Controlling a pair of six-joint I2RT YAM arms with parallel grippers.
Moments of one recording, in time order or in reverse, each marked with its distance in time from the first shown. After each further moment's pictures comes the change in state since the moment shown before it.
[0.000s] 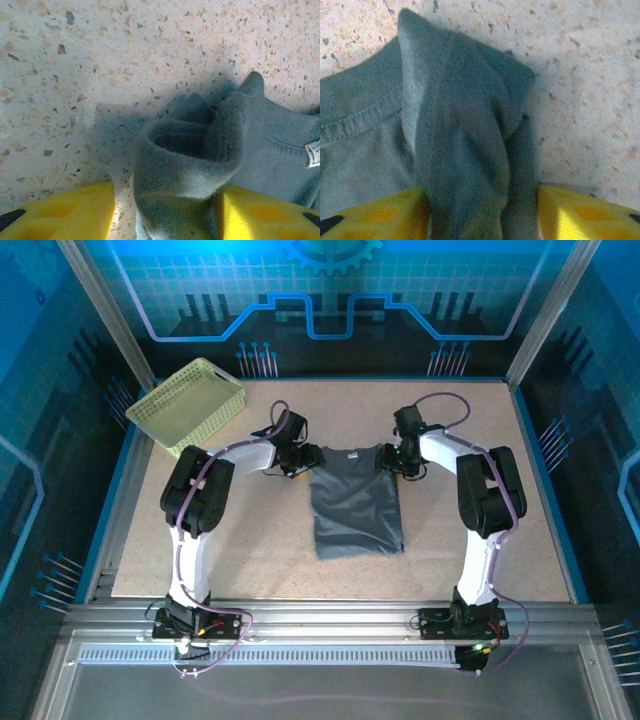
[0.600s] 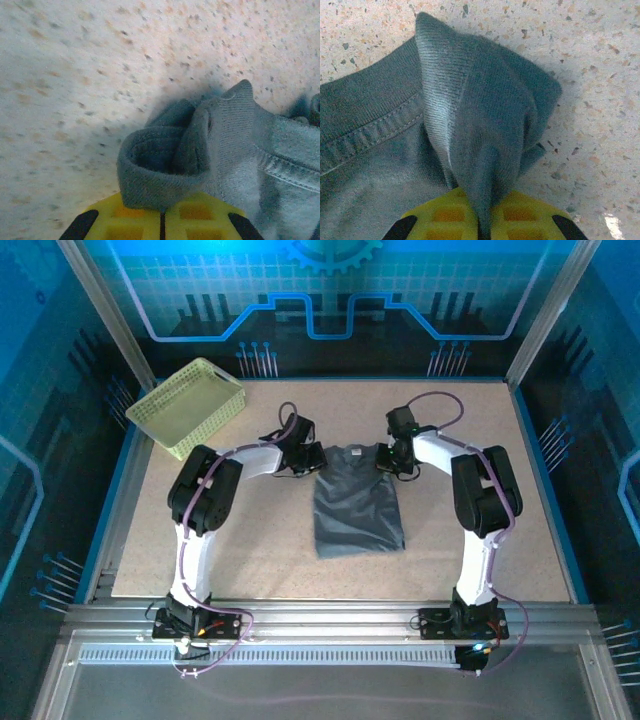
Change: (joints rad) left arm -0.035 0.034 -0.028 0.174 0.023 -0.026; right arm 0.039 -0.007 -0.017 0.045 0.029 0.030
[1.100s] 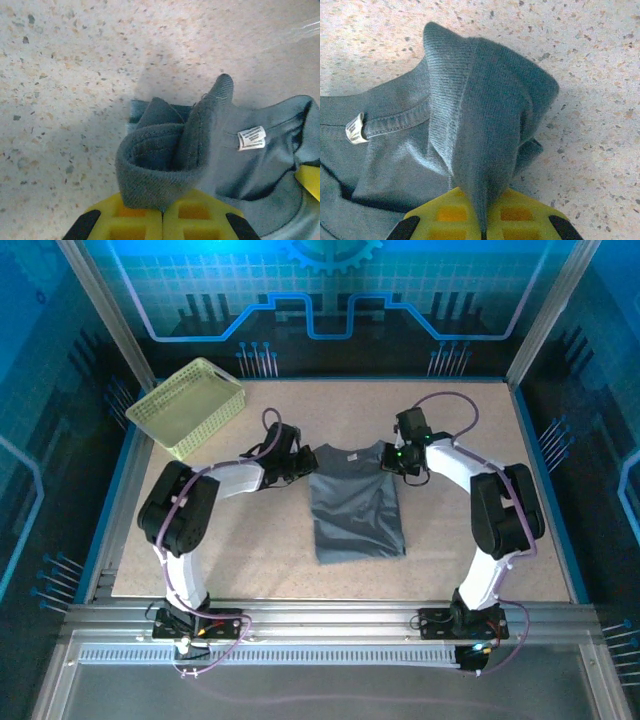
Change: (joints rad) left arm 0.015 -0.269 -0.305 0.220 -0.013 -0.009; right arm -0.008 -0.206 -0.134 0.048 -0.047 -0.010
